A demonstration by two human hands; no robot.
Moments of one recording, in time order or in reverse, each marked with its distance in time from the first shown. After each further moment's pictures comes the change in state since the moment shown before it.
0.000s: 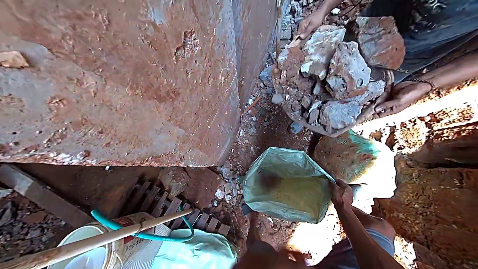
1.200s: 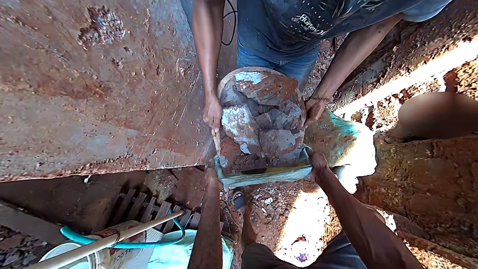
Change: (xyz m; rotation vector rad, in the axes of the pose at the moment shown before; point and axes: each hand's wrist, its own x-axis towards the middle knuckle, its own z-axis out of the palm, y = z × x) left_hand 0.143 -0.186 -0.155 0.309 0.972 -0.528; right_hand 0.056 -0.037 0.009 0.539 -0.239 0.201
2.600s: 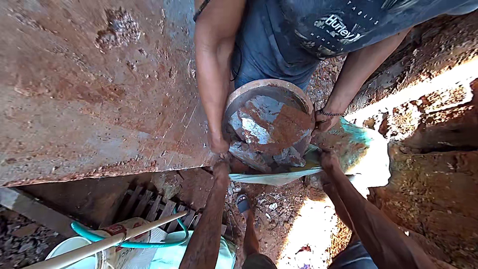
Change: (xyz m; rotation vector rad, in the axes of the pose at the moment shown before) left_hand 0.033 0.005 0.015 0.423 -0.004 0.080; right_hand 0.023 -0.039 0.006 -0.589 -0.023 -0.198
